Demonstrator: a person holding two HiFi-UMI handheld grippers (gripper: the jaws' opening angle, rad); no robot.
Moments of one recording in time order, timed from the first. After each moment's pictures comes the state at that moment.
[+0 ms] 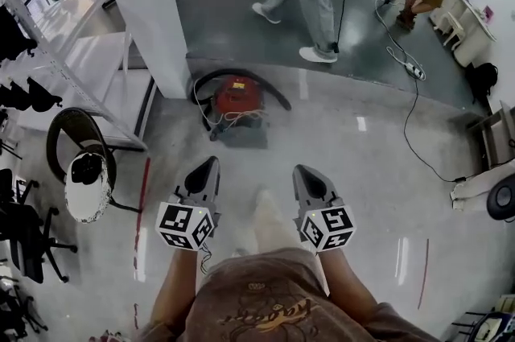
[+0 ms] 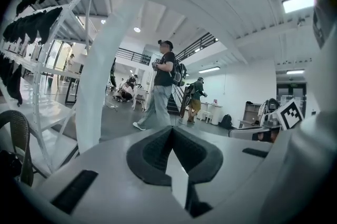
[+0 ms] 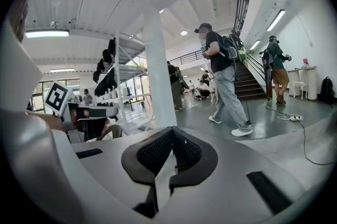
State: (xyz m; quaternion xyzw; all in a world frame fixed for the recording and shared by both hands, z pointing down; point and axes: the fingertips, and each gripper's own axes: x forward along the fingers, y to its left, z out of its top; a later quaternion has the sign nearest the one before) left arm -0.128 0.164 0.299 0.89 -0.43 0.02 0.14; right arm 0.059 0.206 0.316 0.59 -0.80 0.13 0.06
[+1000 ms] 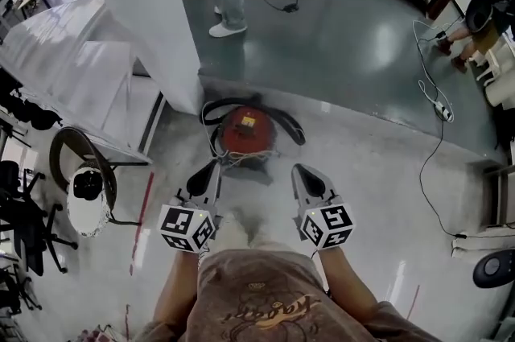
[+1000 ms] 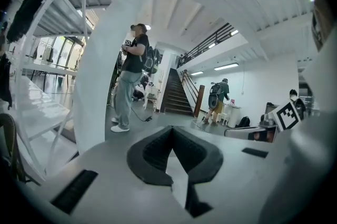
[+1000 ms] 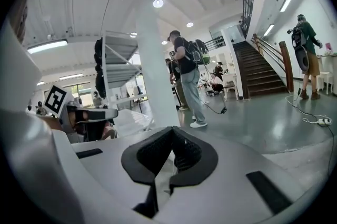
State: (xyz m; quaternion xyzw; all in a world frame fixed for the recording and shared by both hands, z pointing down) left arm -0.081 -0.048 0.301 0.85 -0.50 0.03 0.16; right arm 0.103 -0.041 0.322 0.51 -0.84 0.16 0.07
